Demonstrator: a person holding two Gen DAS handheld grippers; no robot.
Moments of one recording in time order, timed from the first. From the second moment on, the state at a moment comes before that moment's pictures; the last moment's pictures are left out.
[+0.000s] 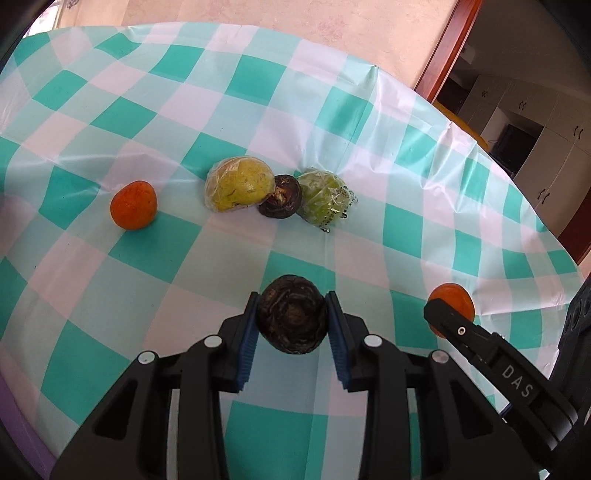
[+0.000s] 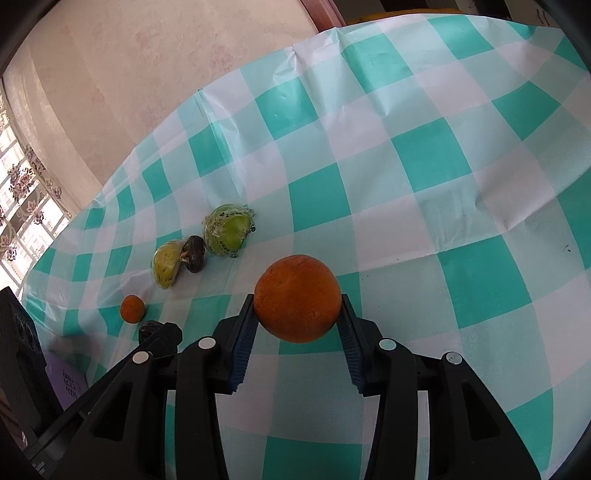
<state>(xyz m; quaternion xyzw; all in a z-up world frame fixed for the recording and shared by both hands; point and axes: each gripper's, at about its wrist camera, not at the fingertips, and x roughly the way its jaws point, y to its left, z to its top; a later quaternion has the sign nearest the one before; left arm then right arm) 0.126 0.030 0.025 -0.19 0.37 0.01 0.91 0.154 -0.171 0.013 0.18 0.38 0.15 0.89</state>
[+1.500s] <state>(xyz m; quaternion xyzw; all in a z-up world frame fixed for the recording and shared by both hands) -0.086 0.018 0.026 -0.11 0.34 -0.05 0.93 -0.025 -0.172 0.020 0.15 0.37 0.15 0.91</state>
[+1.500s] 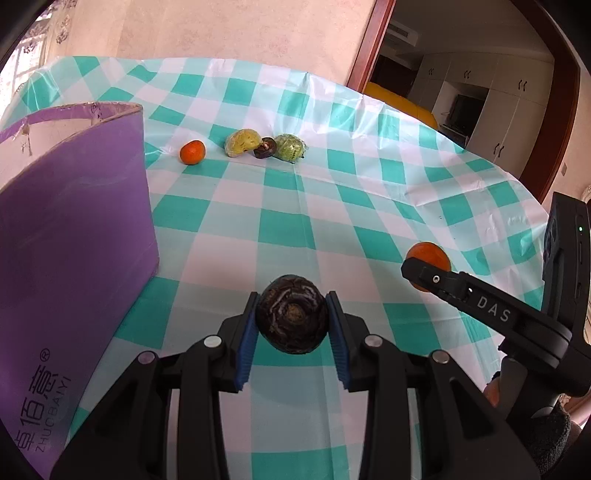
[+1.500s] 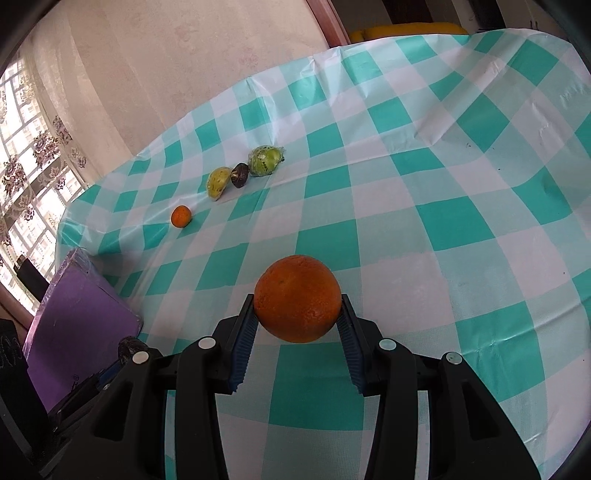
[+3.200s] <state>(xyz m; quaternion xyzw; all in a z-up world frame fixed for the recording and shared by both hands) -0.238 0.166 0.095 -0.13 0.25 0.30 0.91 -0.111 0.100 0.103 -0.12 0.30 0.40 0.85</state>
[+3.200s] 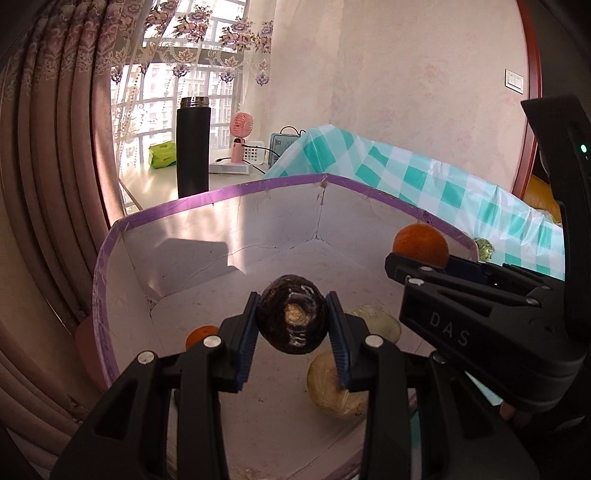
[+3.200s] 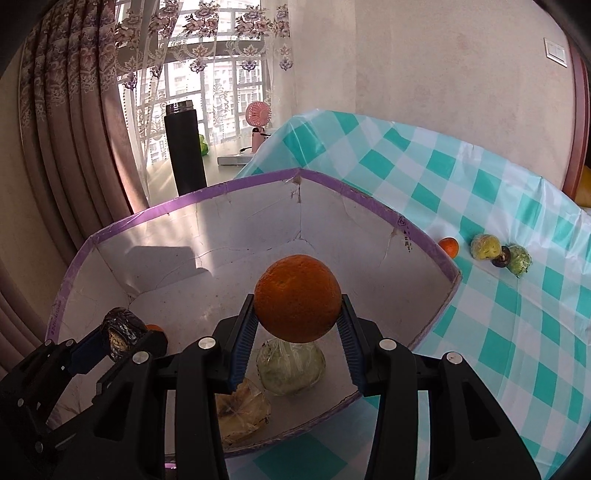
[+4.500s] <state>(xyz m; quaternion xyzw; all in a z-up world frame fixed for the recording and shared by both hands) -0.211 0.082 0.106 -0.04 0.22 0.16 0.96 -0.048 0.001 0.122 0.01 0.29 0.36 0.88</state>
